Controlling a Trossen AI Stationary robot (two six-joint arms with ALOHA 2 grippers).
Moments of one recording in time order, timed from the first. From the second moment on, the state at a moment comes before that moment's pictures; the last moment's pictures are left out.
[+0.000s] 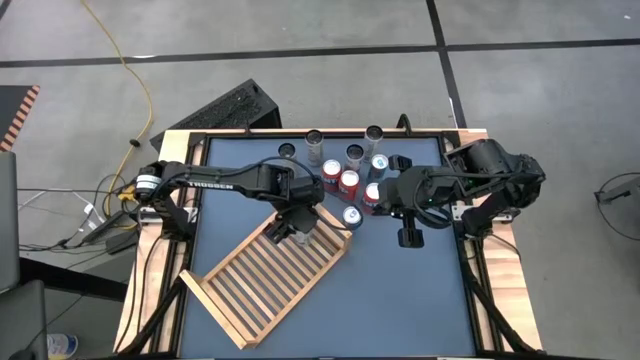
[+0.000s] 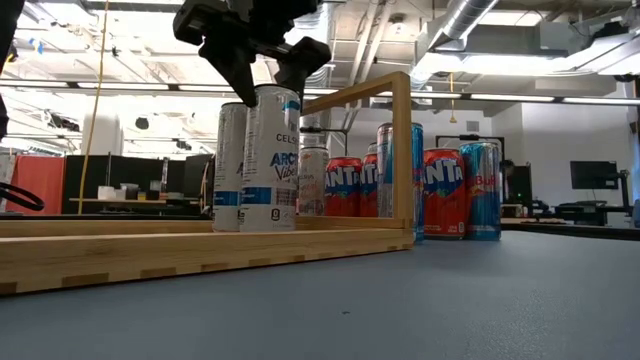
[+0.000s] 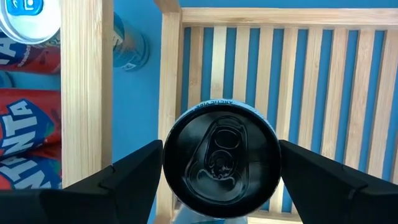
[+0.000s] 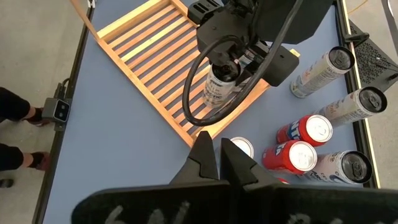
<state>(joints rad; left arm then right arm) 0.03 1.74 1.56 -0.97 0.09 0.73 0.29 1.67 2.33 -1.57 0.21 0.15</state>
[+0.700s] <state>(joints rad) -0.01 1.73 1.63 -1.03 0.05 0.67 0.29 1.67 2.33 -1.57 0.21 0.15</state>
